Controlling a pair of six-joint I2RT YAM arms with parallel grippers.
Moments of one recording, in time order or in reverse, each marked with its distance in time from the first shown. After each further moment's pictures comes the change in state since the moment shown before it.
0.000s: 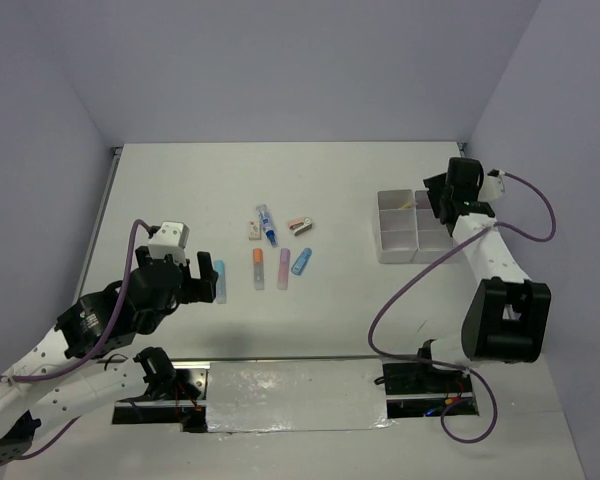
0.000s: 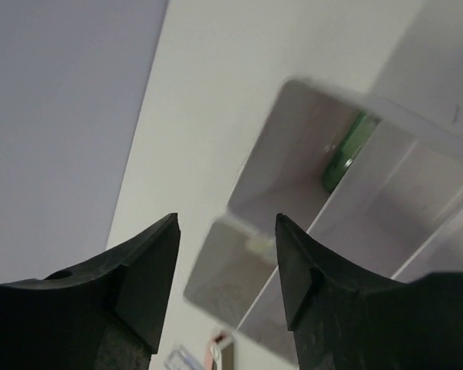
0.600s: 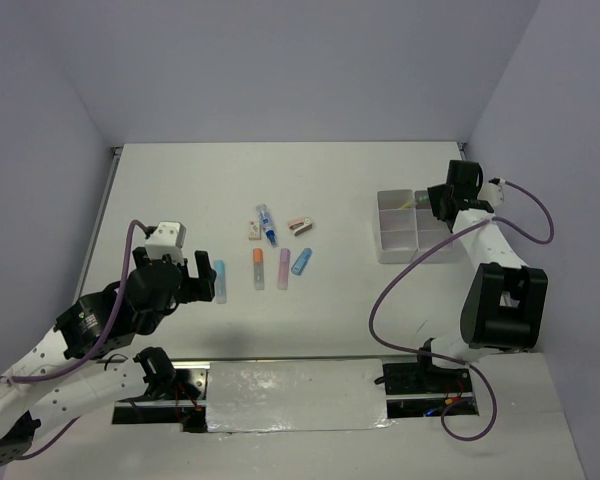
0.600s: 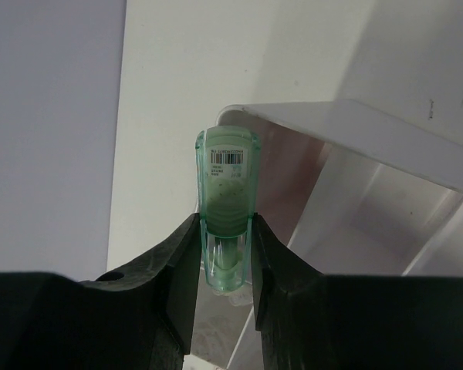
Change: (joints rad) left arm 0.000 -0.006 0.000 -0.008 -0.025 -0.023; right arm -0.020 0.056 0.008 -0.027 0.019 0.063
